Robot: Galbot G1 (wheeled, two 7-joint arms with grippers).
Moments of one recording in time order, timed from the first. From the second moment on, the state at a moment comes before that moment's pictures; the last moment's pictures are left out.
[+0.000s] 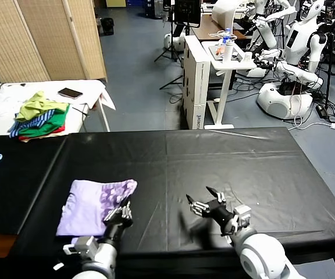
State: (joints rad) left arm 1.63 -1.49 -0.39 -2.20 -0.35 0.28 -0.12; right arm -1.31 1.09 0.26 2.08 0.50 -0.47 0.03
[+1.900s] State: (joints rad) left arm 1.69 -1.37 -0.55 -2.18 -0.08 0.07 -0.02; right arm -1.26 1.08 0.14 2.07 0.67 -0.66 0.14
